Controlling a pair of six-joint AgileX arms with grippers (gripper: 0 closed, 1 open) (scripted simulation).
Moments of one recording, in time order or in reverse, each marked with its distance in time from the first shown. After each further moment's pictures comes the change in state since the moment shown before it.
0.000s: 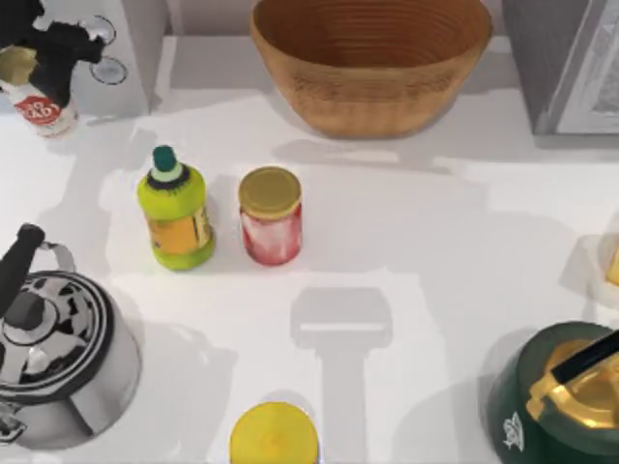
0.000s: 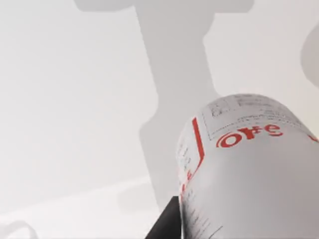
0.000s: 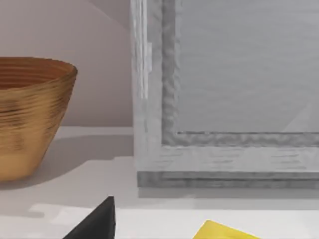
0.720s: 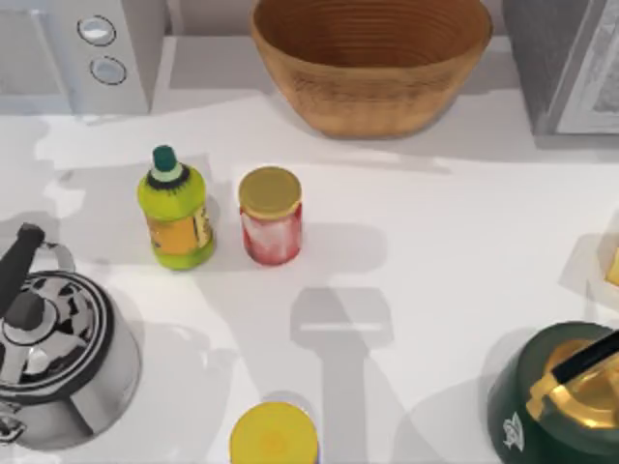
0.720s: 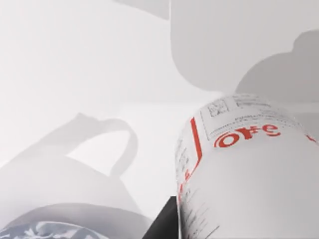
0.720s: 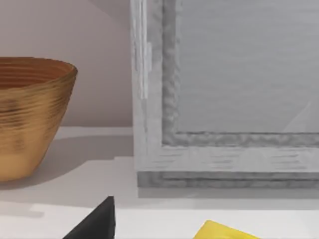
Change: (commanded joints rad) left arm 0.254 0.064 -0.168 0.052 -0.027 -0.021; right arm 0.000 0.000 0.000 0.000 0.000 0.000
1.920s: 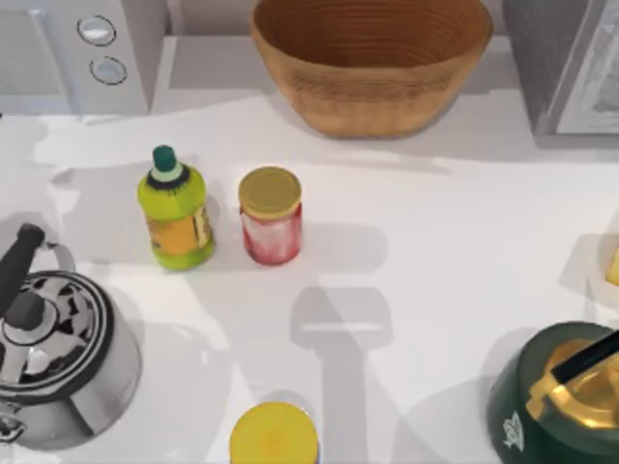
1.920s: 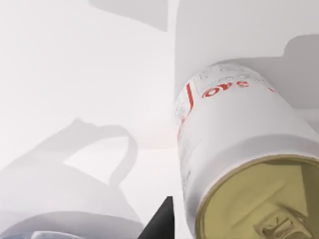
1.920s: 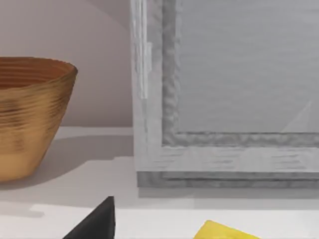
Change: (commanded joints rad) left arm 0.003 0.003 -0.027 0.030 0.001 -0.003; right arm 0.000 0.000 0.000 0.000 0.000 0.000
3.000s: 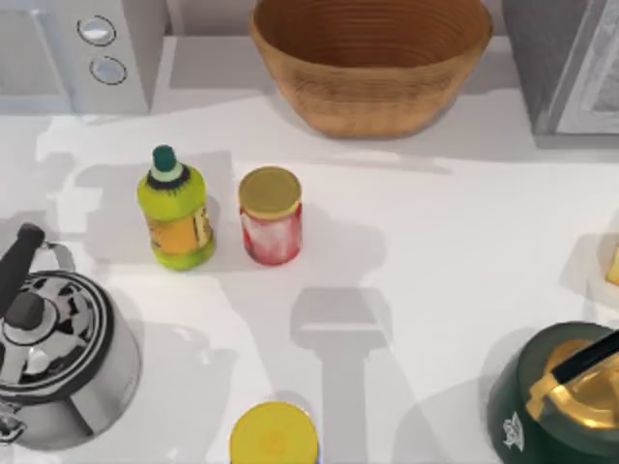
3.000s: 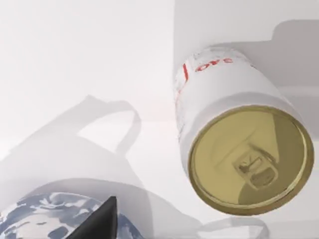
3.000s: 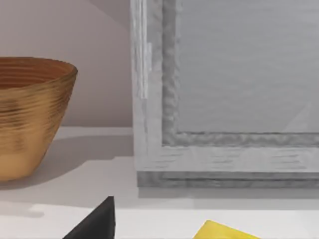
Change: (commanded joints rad) left arm -0.001 0.007 0.146 -0.145 0.000 -0.001; right arm 0.000 0.000 0.000 0.000 0.000 0.000
